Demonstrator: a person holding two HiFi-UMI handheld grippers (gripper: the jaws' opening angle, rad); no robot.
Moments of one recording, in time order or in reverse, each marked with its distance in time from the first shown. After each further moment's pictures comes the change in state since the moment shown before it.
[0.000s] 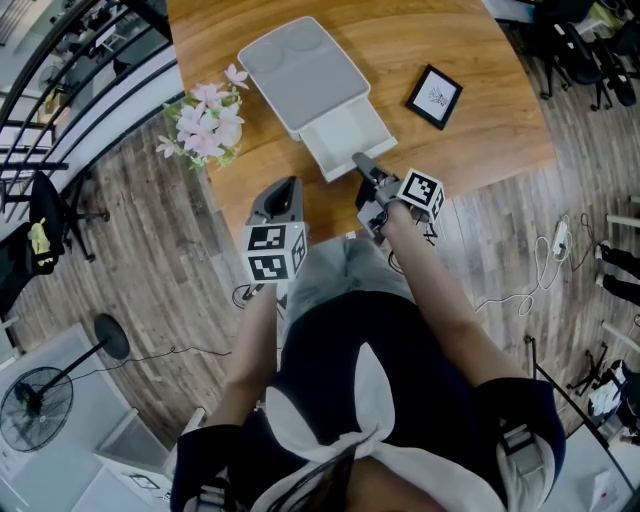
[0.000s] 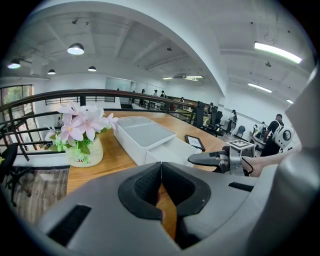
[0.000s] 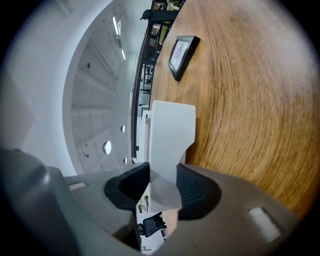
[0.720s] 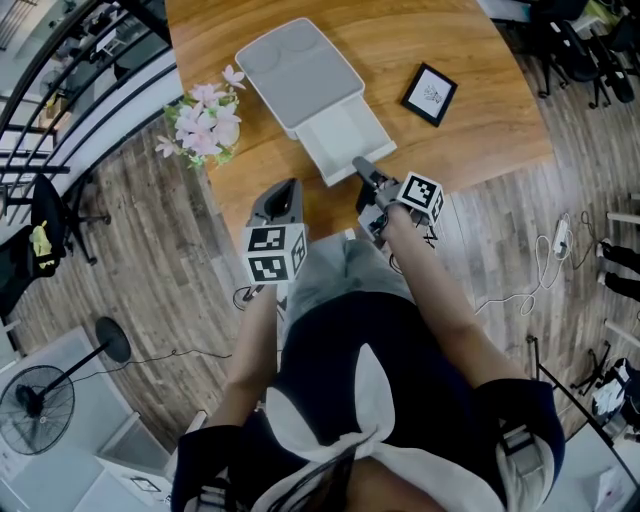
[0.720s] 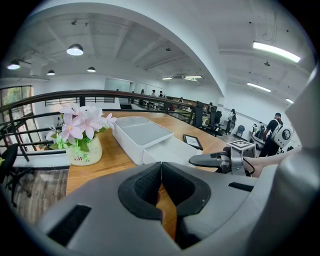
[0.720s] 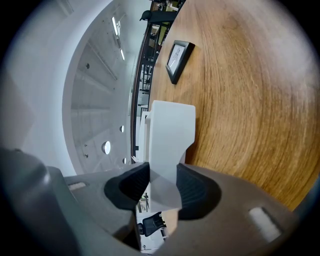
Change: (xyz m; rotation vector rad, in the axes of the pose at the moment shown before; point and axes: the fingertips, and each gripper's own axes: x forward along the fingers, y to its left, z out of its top) left arm -0.005 -0.009 -0.006 0.006 -0.003 -0.003; right arm -0.015 -0.007 -0.006 0.004 0.000 -0.007
